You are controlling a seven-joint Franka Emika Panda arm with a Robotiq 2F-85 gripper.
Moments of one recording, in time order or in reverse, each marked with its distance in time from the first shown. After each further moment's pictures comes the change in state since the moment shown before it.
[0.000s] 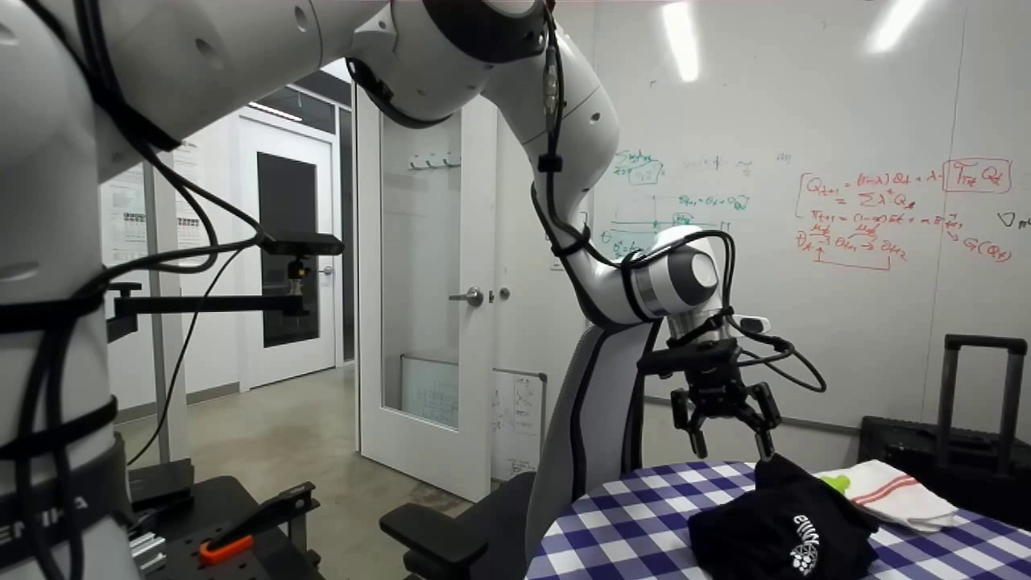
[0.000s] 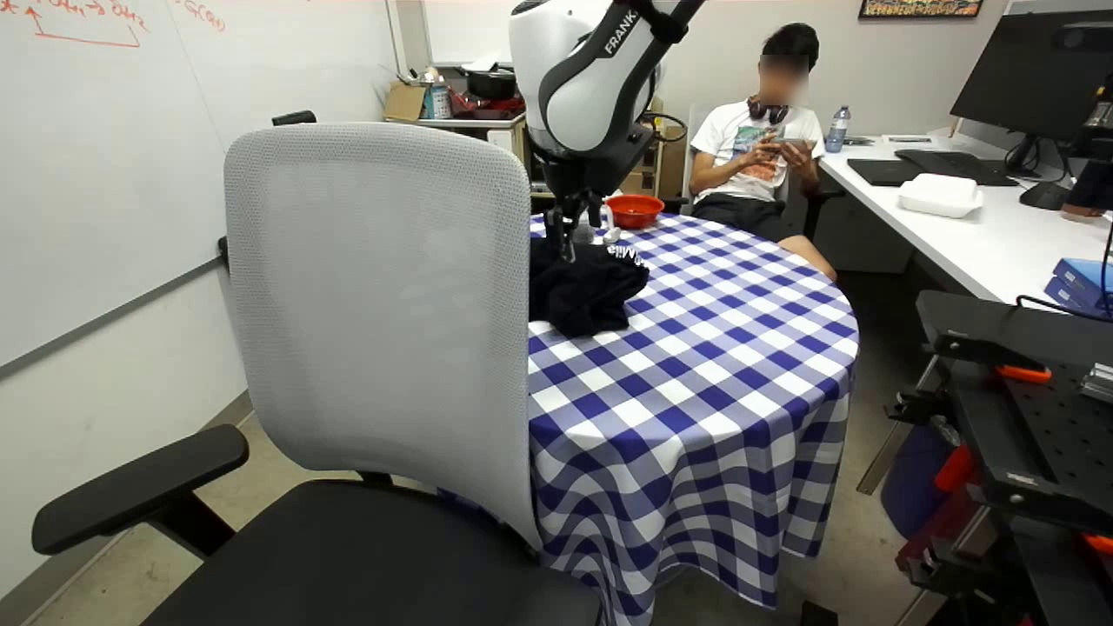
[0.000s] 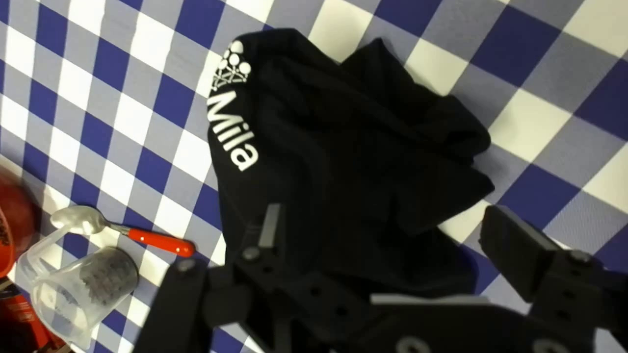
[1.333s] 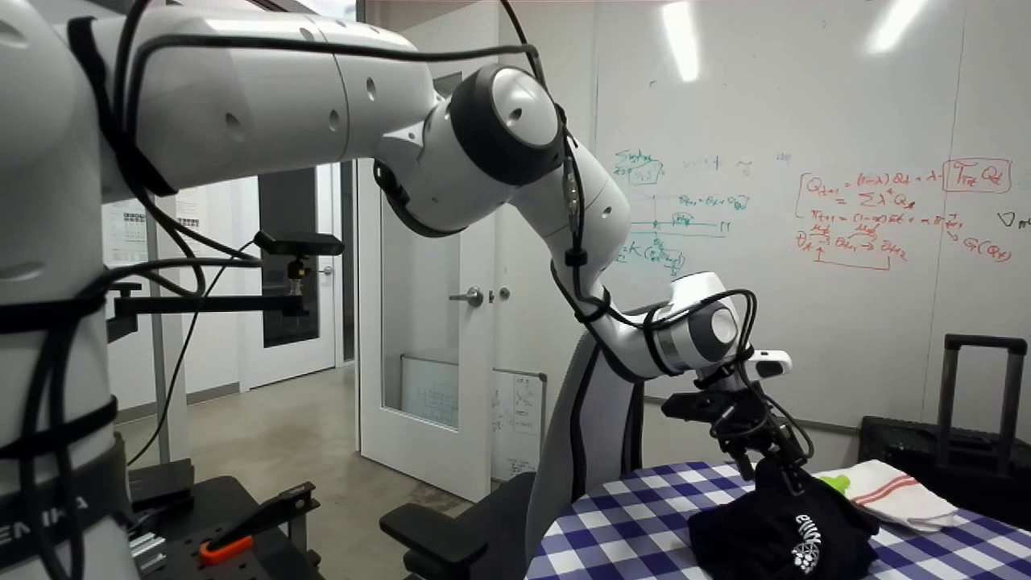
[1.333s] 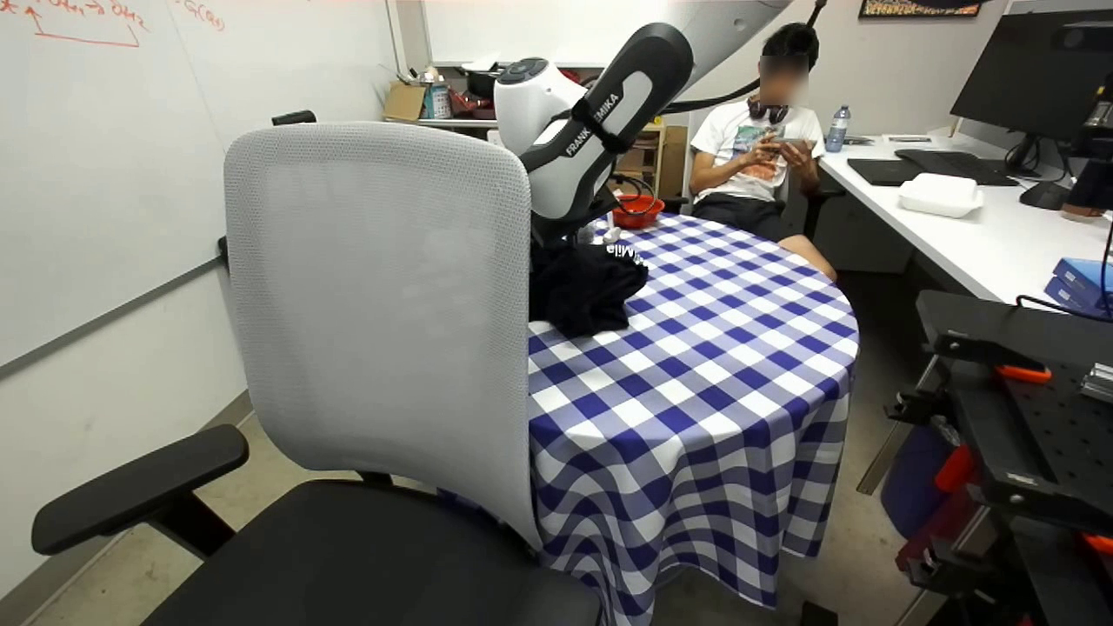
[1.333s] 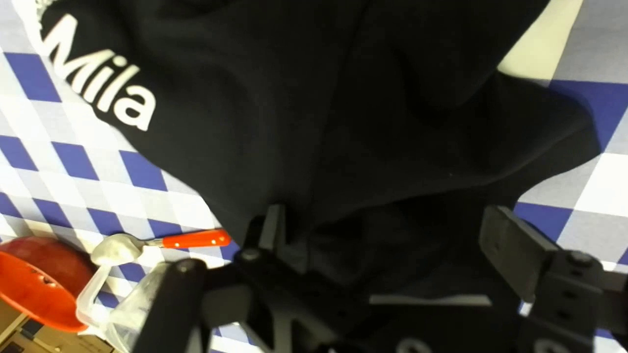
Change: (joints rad) arm 0.021 0.356 -0.124 0.418 0.135 0.077 0.421
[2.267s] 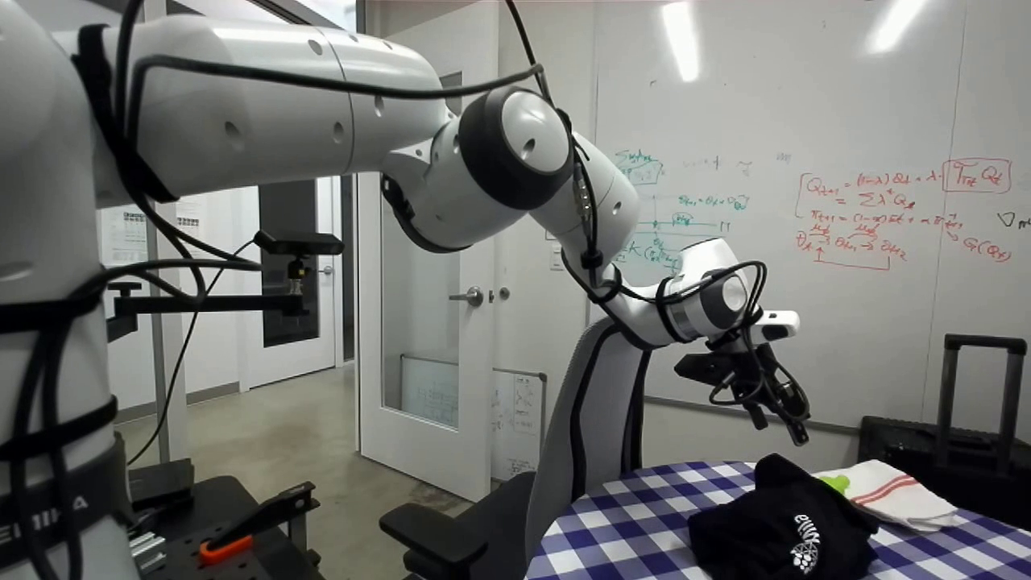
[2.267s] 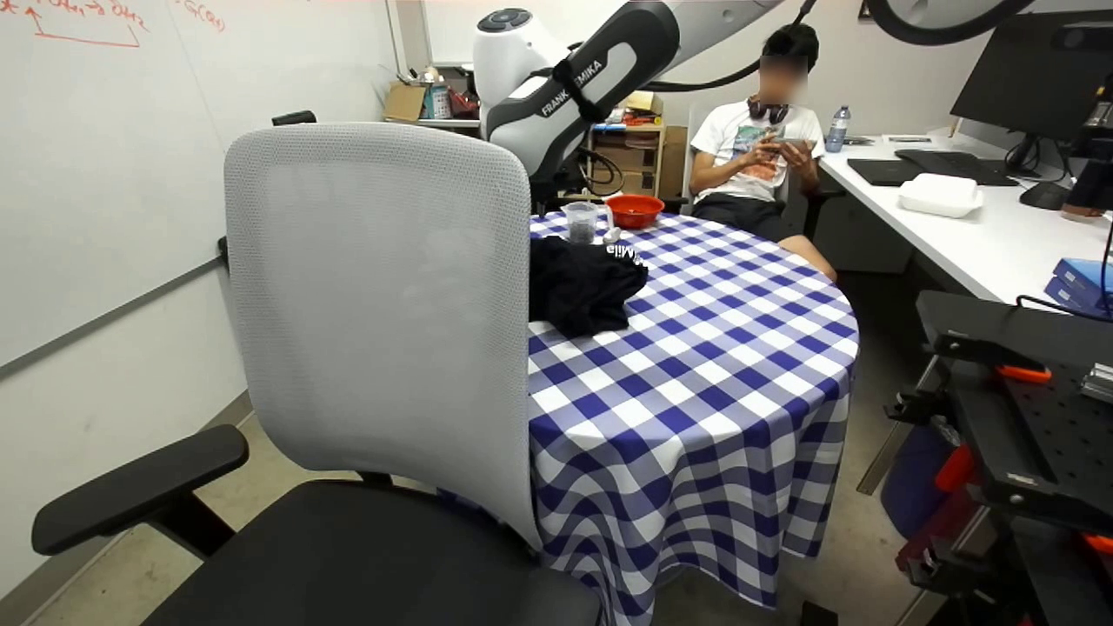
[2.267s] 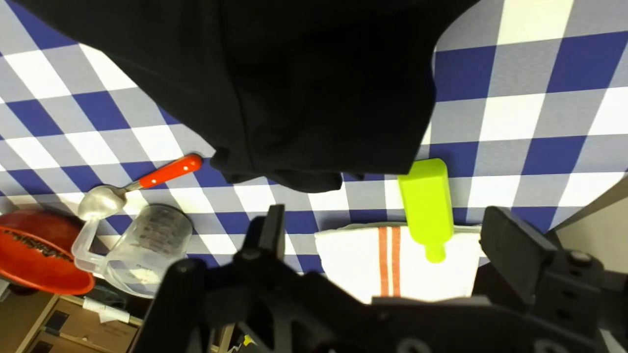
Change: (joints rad) arm -0.051 0.057 0.039 0.256 0.015 -0.061 0.127
